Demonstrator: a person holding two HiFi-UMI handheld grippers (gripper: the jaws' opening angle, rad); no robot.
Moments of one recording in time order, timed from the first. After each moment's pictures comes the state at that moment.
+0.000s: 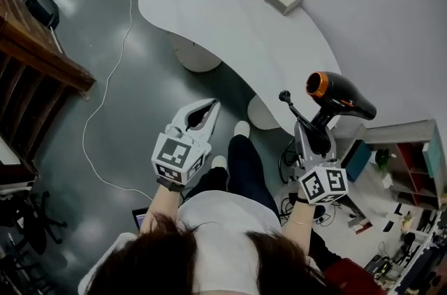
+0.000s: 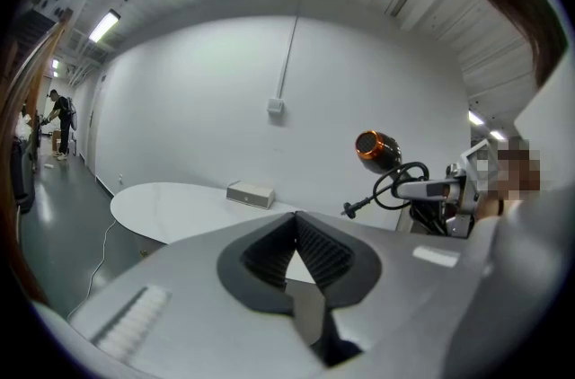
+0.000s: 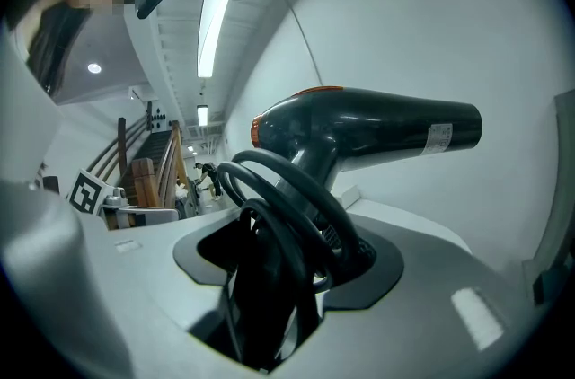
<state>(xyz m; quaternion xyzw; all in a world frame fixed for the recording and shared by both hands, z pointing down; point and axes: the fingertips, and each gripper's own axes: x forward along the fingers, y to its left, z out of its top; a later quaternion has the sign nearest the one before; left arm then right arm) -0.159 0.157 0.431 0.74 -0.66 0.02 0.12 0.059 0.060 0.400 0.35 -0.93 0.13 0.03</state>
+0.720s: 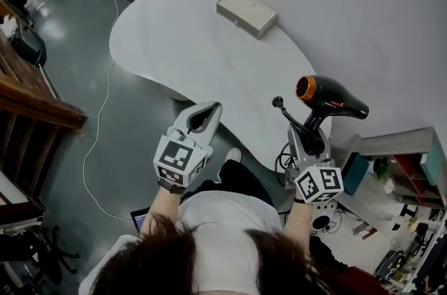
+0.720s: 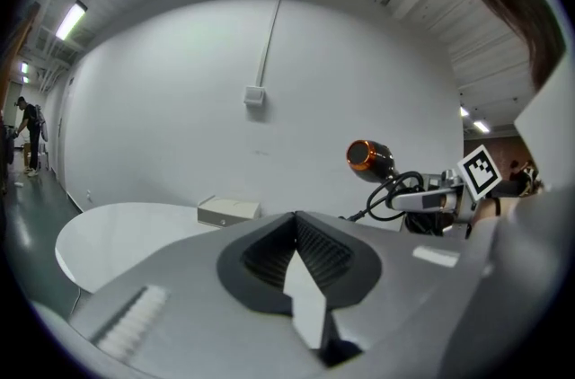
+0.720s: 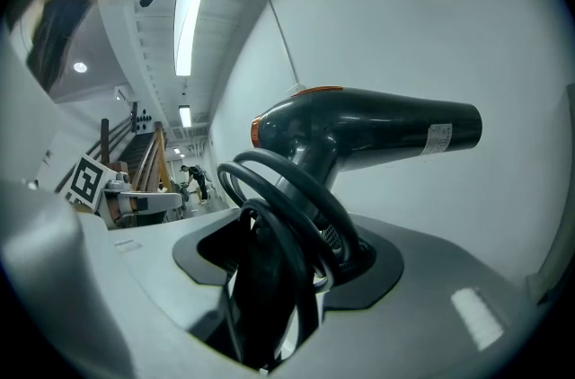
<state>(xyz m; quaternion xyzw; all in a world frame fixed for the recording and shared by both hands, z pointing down) -0.155 -0.014 0.417 0.78 -0.62 0.04 0.10 0.059 -0.082 0.414 0.38 -0.91 0.14 0.03</state>
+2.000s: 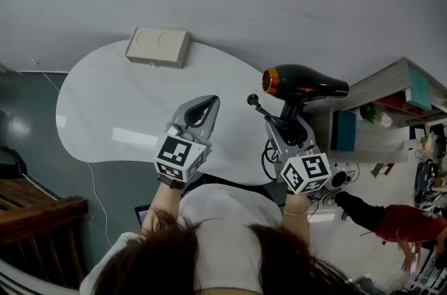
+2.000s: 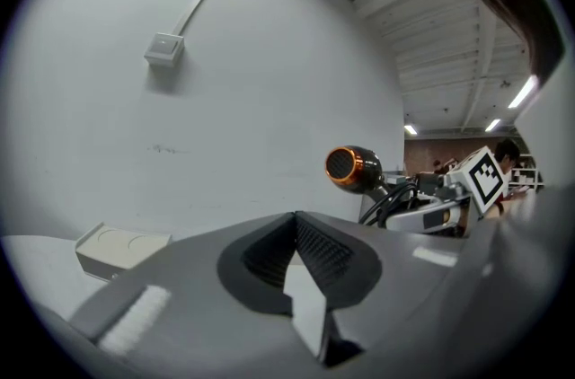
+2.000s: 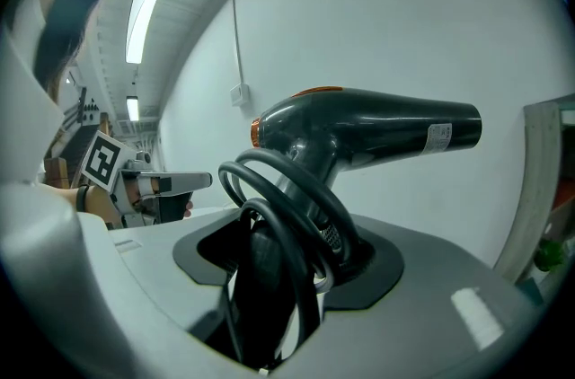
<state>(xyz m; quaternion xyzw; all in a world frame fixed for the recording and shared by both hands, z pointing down) -0.030 -0.220 0.404 0.90 -0.42 0.05 0.08 0.132 -0.184 0.425 0.52 -0.84 0.14 0.04</state>
